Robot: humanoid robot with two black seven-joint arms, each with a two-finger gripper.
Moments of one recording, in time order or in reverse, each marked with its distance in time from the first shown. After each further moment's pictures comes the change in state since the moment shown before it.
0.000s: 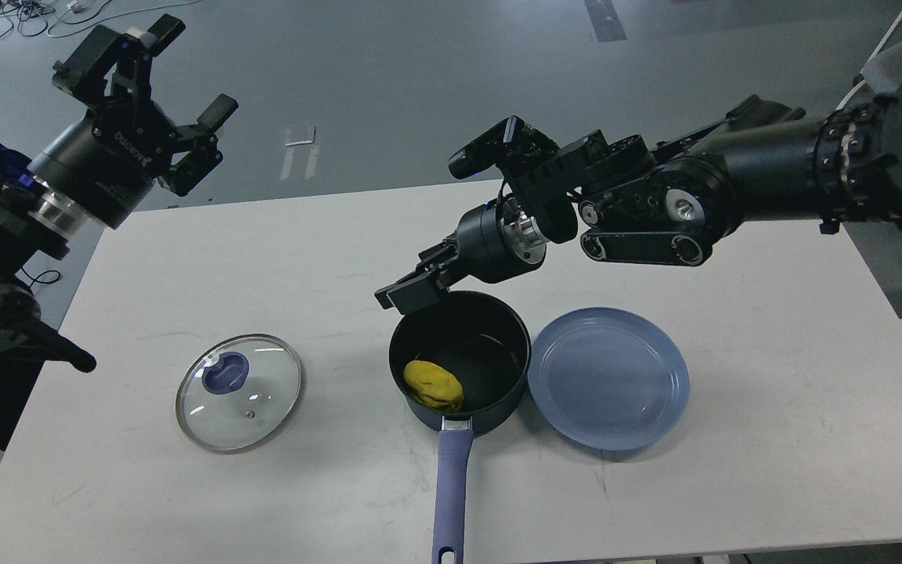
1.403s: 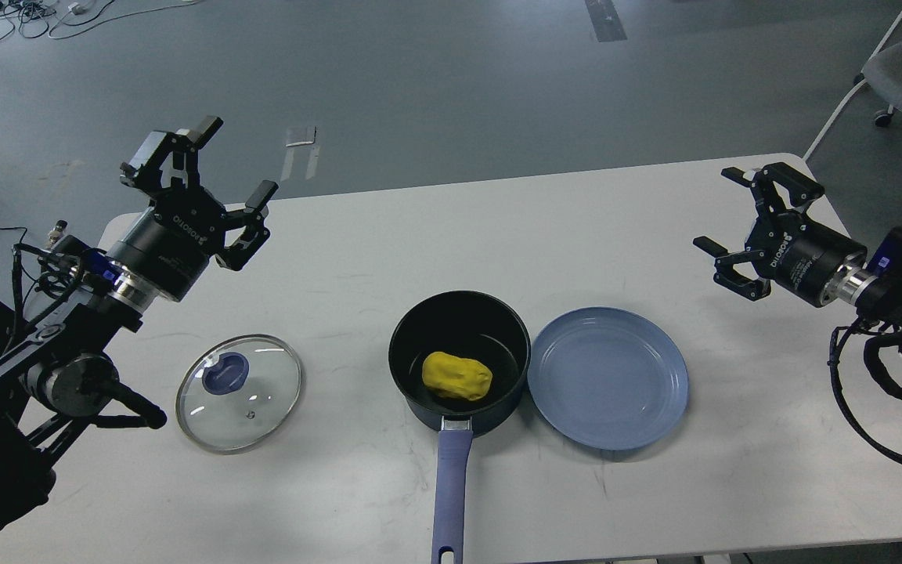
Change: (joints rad) left arm 0.222 -0.175 -0.083 0.074 -0.080 0.000 0.000; right arm -0.932 -0.615 0.794 -0.099 0.785 0.382 0.000
